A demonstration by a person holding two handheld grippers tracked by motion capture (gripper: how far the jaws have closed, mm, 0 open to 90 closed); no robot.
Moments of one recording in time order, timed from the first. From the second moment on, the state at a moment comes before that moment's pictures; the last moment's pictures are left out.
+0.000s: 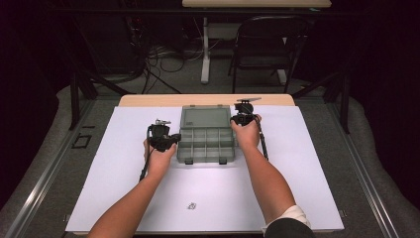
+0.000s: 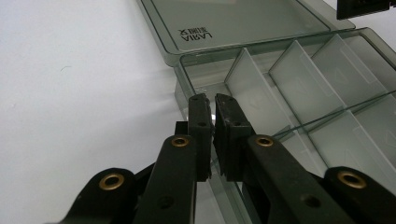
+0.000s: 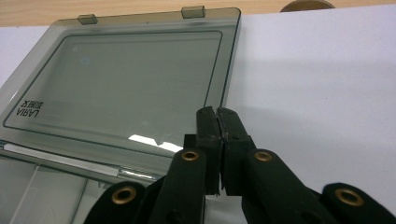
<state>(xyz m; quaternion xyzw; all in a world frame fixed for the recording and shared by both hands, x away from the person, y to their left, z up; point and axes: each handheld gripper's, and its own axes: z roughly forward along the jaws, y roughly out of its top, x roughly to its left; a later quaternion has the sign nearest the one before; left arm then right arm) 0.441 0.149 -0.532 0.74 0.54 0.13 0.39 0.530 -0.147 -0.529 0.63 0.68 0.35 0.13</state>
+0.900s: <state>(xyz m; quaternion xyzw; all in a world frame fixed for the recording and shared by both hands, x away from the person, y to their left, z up) 0.432 0.159 -0.519 0.73 0.54 0.13 0.40 0.496 -0.142 -0.503 0.55 0.72 0.37 0.20</state>
